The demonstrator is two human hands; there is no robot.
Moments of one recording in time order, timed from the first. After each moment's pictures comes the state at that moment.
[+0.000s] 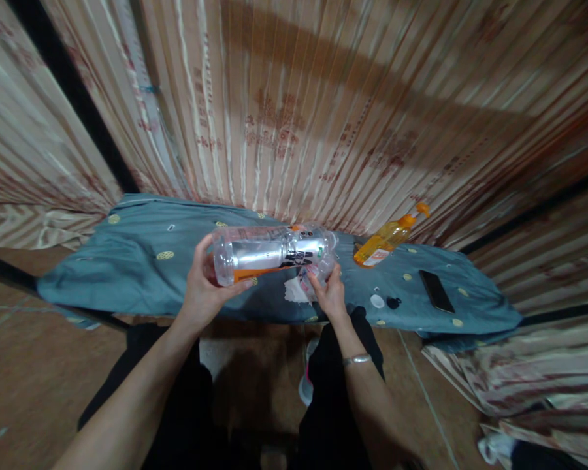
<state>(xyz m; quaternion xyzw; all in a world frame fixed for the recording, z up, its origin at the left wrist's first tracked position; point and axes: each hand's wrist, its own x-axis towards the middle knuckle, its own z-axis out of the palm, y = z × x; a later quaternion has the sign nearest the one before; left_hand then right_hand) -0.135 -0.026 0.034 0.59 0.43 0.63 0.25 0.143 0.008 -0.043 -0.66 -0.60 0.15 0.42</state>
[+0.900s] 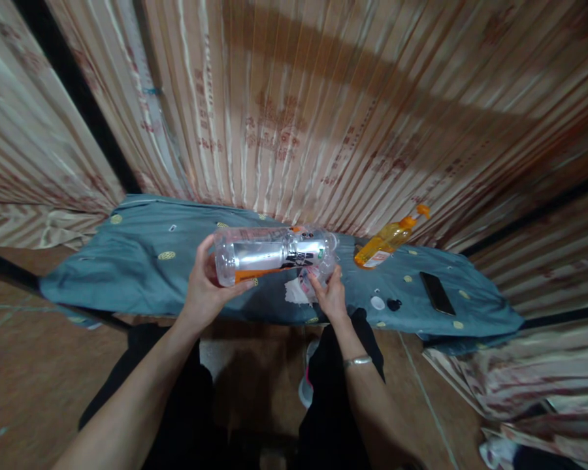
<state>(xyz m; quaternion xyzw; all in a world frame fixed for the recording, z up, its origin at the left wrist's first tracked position) -0.134 -0.024 0.031 0.59 0.43 0.64 0.23 0.144 0.008 -0.043 -0.66 -0.60 0.16 0.42</state>
